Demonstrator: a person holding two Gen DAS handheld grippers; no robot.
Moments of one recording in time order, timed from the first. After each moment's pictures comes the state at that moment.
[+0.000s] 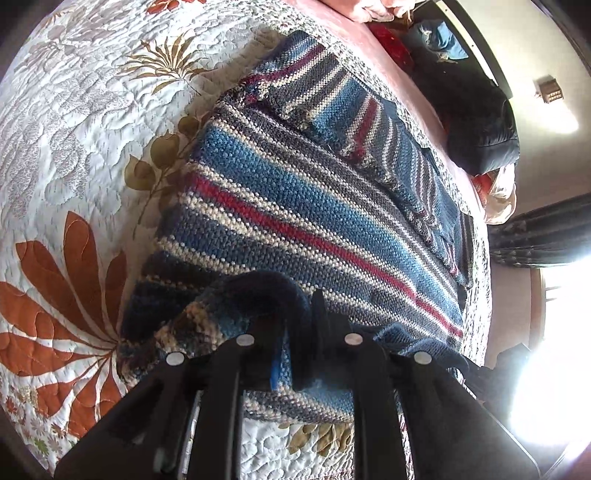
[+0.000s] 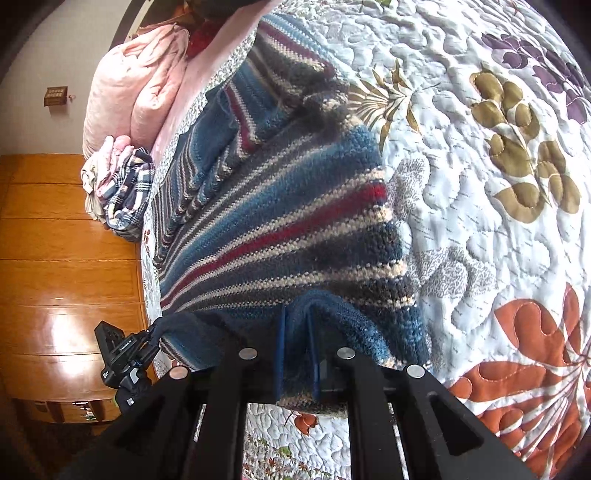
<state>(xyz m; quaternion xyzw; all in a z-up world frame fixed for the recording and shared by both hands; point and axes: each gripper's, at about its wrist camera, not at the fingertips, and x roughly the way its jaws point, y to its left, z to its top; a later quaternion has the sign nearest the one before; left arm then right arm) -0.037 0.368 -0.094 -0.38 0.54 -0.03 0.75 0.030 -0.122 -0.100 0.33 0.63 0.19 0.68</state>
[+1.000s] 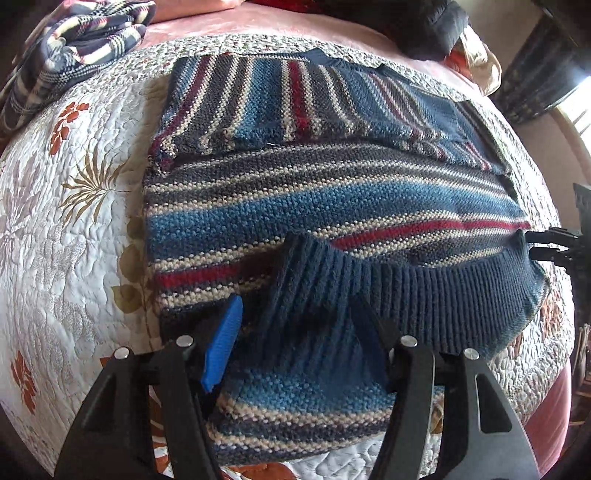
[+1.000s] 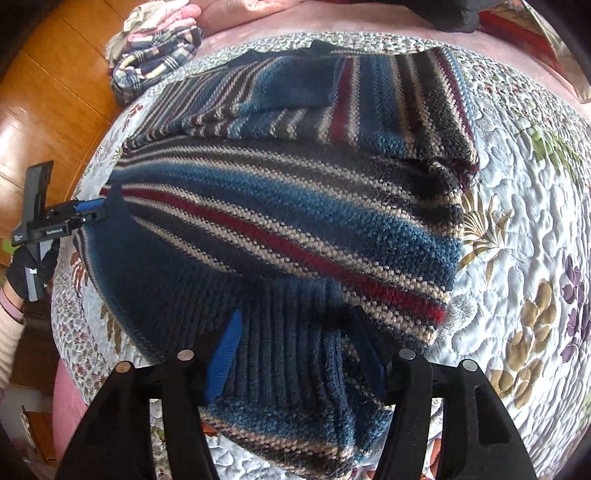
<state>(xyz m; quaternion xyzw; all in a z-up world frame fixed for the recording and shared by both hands) -0.005 0.330 -0.089 -0.07 0.58 -0.11 0.80 0.052 -0.050 -0.078 -0.03 0.61 0.28 0.74</state>
